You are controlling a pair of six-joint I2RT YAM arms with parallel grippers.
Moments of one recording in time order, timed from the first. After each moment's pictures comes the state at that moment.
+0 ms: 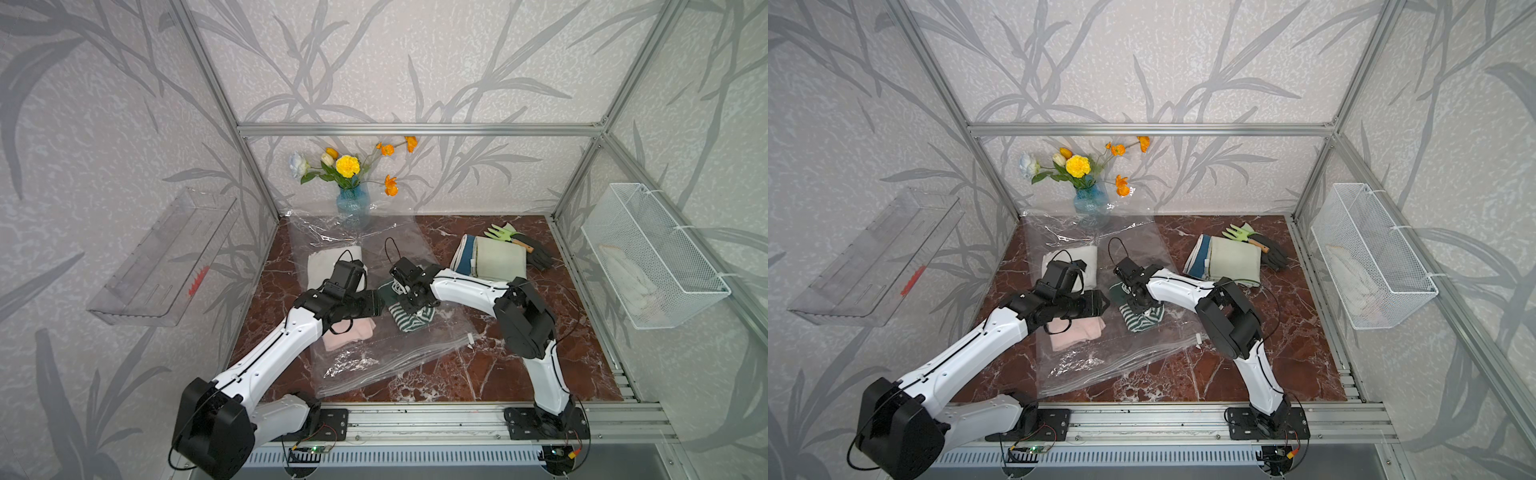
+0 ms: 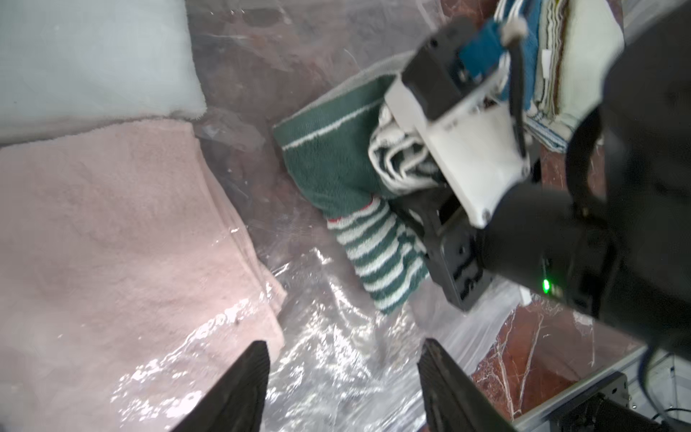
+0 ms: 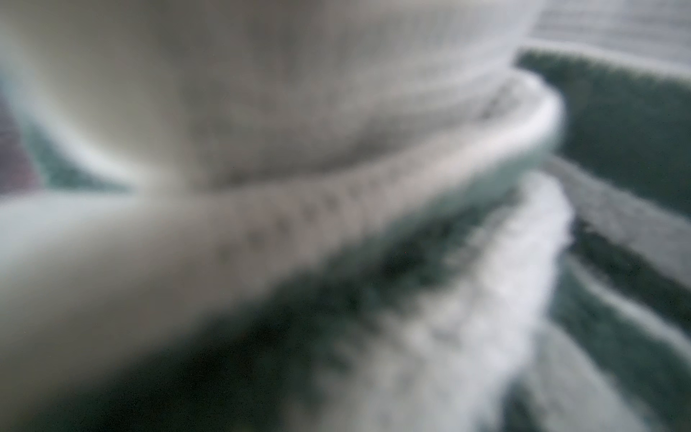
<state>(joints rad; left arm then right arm) -0.50 1.18 0.88 -0.66 0.14 -0.48 0.81 2.15 1.62 -0.74 0.16 0.21</state>
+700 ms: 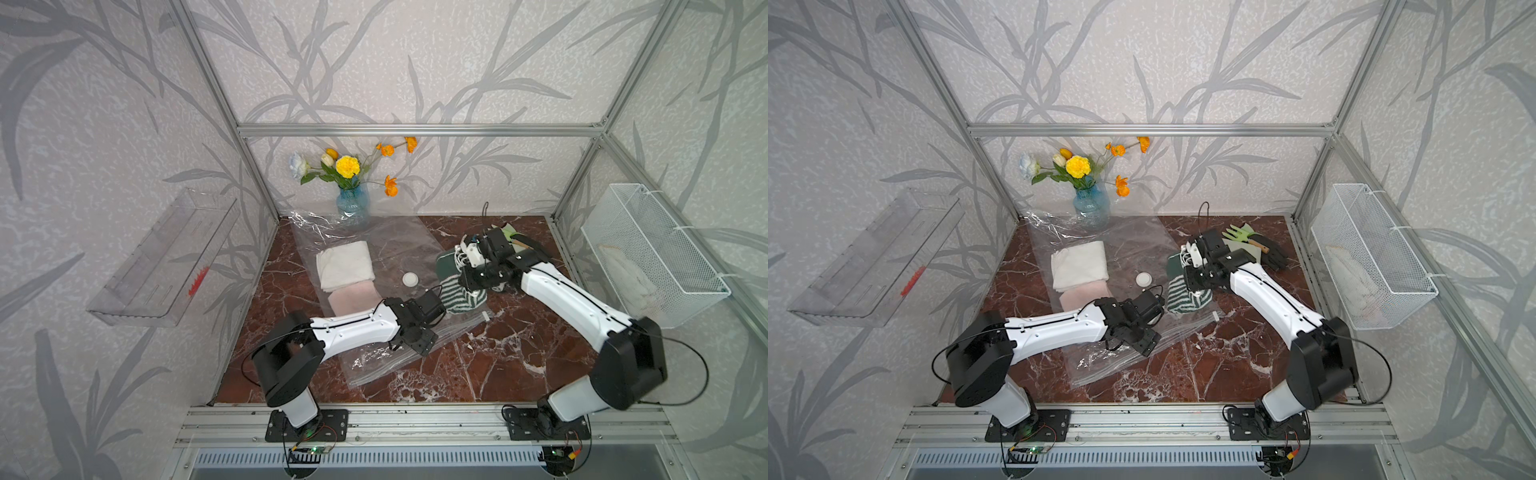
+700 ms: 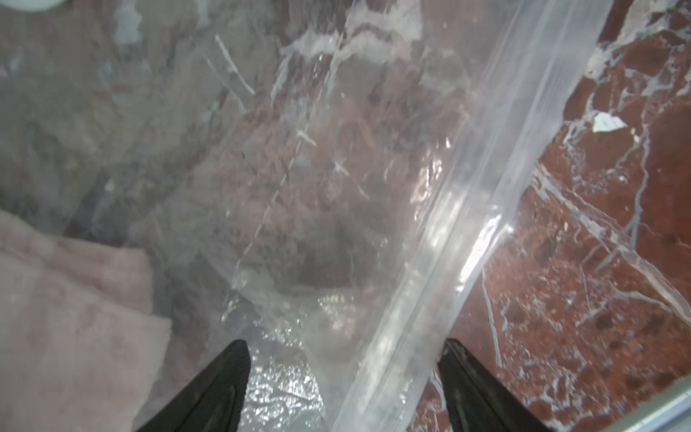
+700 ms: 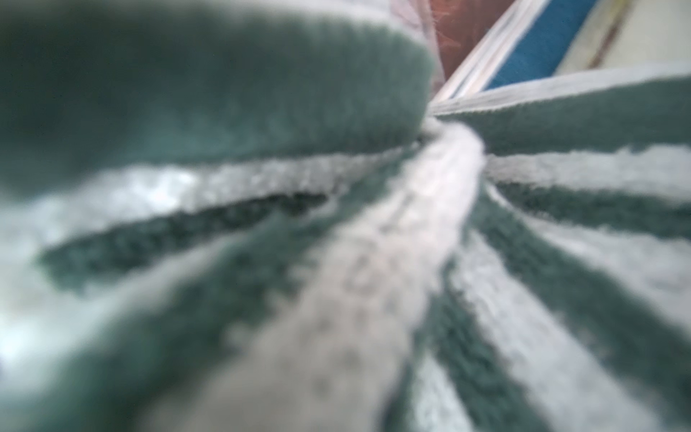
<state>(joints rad) -0.98 1.70 1.11 -0.67 -0.13 -0.26 0.42 1.45 1.18 -0.76 -0.19 0.29</state>
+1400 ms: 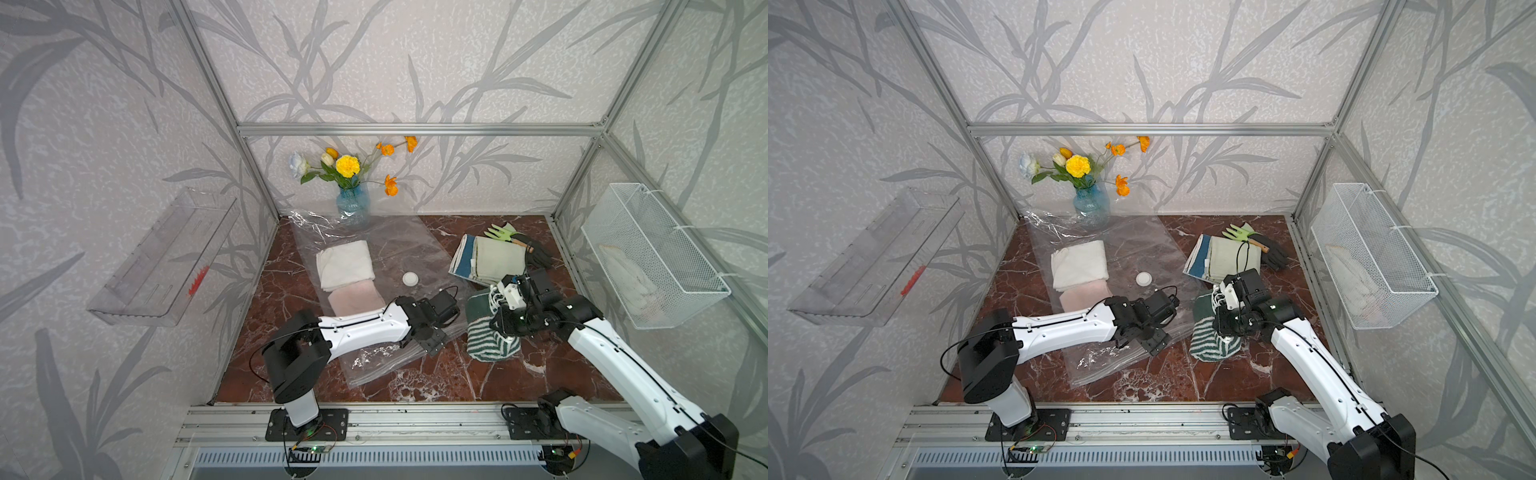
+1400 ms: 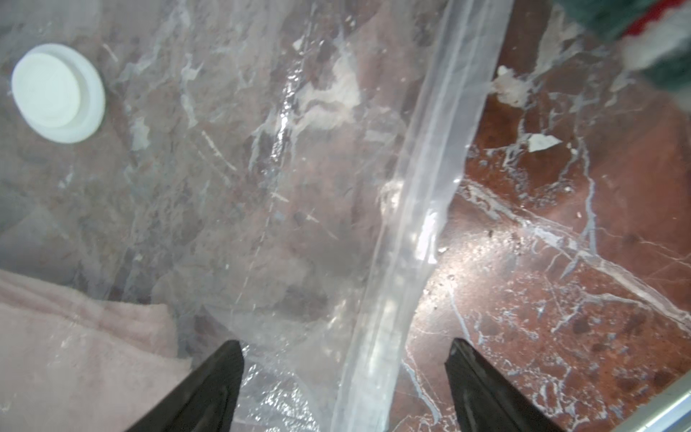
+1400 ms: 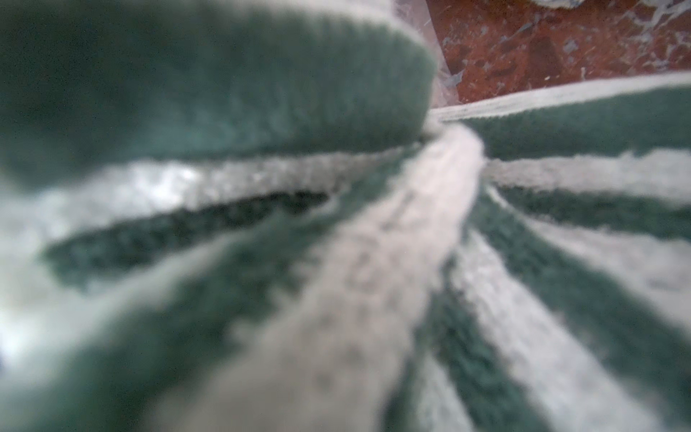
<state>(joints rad) -1.04 1.74 1.21 -0.70 -0.17 -0.17 0.35 1.04 0.87 -0.98 -0.26 0.37</state>
